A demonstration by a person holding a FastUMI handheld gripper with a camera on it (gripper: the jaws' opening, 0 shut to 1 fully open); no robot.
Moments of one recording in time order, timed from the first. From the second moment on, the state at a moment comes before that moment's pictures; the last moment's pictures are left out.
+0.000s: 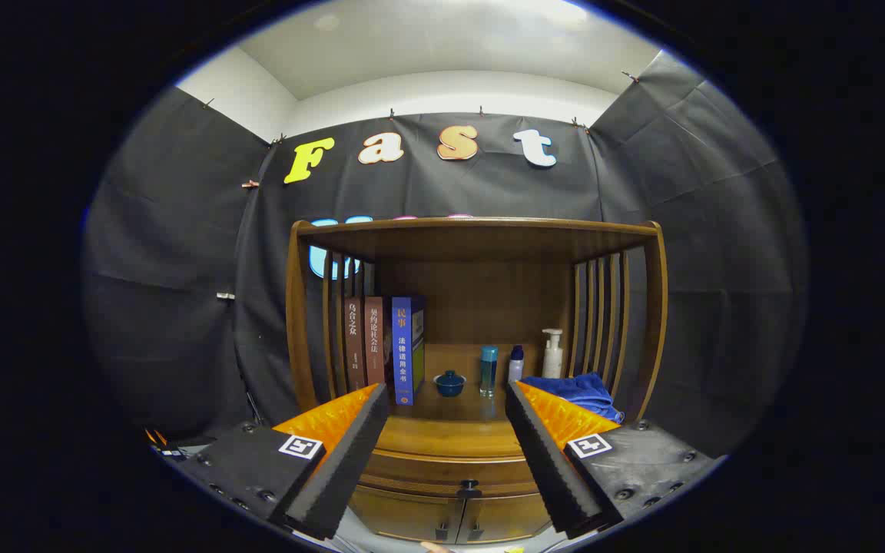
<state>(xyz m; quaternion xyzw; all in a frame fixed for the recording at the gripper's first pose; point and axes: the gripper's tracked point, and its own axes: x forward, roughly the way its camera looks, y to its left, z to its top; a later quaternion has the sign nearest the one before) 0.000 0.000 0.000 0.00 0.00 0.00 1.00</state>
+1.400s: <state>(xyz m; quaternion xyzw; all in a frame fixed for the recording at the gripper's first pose) 0.000 0.001 0.002 0.00 -0.02 0.00 1.00</state>
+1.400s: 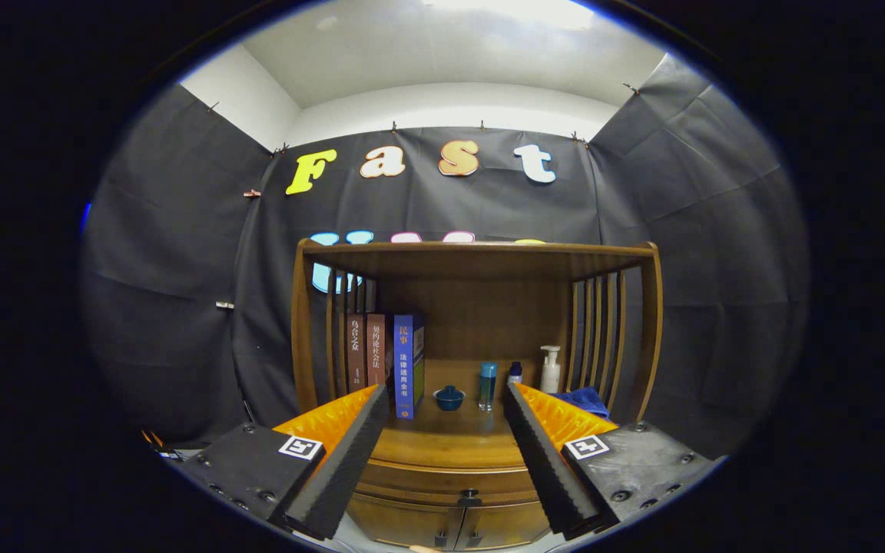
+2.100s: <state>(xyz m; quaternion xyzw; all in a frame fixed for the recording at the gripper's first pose) 0.066 -0.032 -0.182 0.03 0.16 -0.02 0.99</state>
